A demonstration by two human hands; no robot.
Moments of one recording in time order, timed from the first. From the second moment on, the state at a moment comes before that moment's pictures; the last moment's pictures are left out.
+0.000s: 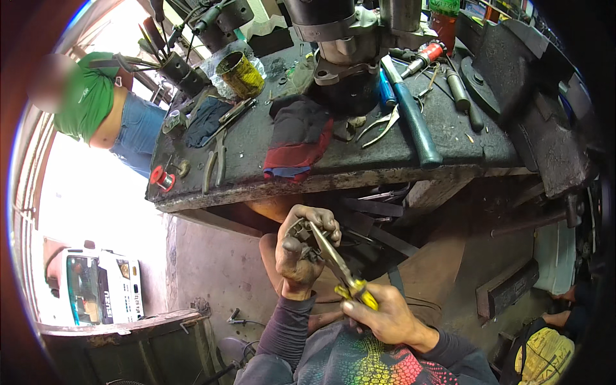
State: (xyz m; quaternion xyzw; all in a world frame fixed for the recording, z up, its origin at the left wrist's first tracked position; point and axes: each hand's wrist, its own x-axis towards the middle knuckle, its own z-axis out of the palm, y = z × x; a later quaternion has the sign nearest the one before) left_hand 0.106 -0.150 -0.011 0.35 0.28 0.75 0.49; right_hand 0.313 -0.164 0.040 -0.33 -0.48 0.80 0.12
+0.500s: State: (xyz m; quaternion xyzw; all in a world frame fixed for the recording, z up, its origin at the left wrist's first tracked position) left_hand 0.099 -0.157 0.020 0.50 0.32 0.68 0.42; right_hand 0.344 -0.169 0.011 -0.02 -0.08 1.00 0.04
